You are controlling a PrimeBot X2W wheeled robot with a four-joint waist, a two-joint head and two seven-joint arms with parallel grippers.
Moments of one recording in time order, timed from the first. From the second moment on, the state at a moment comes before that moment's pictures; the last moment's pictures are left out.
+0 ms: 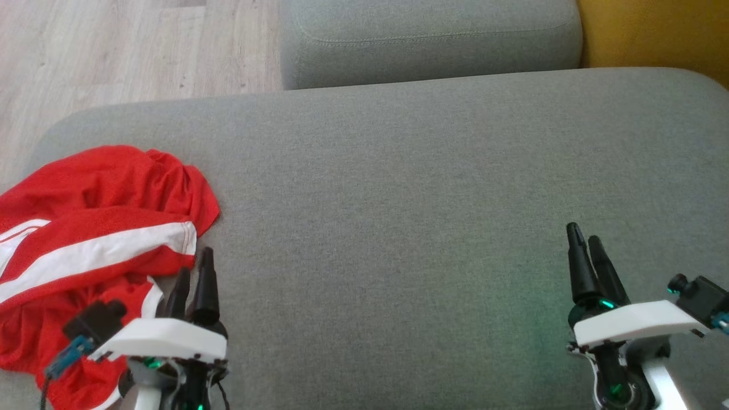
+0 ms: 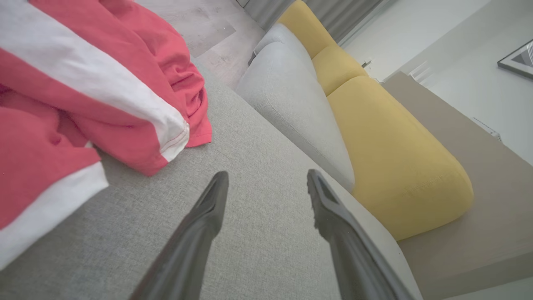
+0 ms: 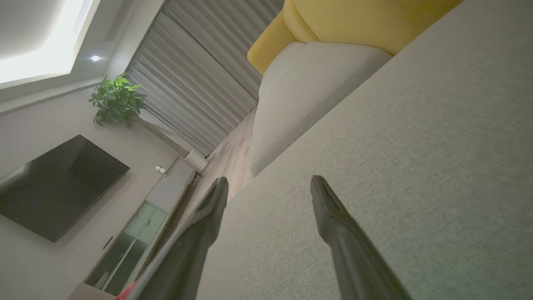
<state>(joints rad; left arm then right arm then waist) -0.01 0.03 -0.10 0.20 -0.83 0.02 -0.08 -0.04 -0.14 0.14 0.23 0.93 0.12 -0.08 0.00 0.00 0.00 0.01</state>
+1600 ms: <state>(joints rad) -0.03 0.03 -0.21 0.13 -0.24 0.12 -0.22 -0.07 -0.17 0.25 0.22 0.44 0.12 -0.22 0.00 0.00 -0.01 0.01</state>
